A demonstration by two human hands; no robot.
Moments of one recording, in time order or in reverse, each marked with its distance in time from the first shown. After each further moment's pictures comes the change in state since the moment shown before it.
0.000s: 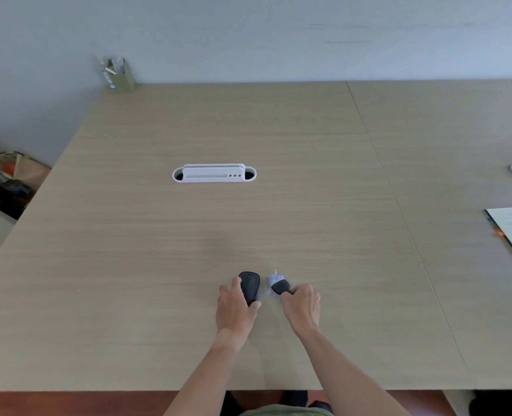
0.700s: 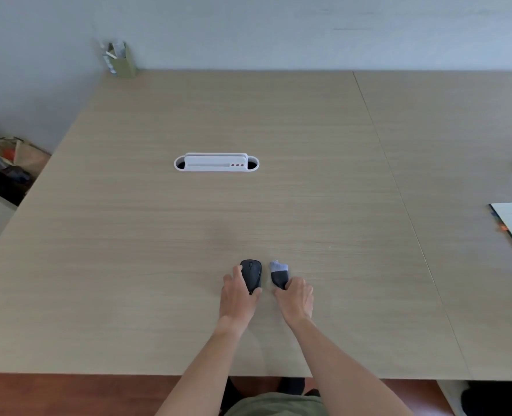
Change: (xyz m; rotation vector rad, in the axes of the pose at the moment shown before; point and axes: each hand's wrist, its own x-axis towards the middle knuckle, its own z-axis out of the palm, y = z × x) left_hand 0.004 -0.001 0.005 -0.083 -0.021 0.023; right_hand 0.000 0.002 0.019 -0.059 -0.050 0.010
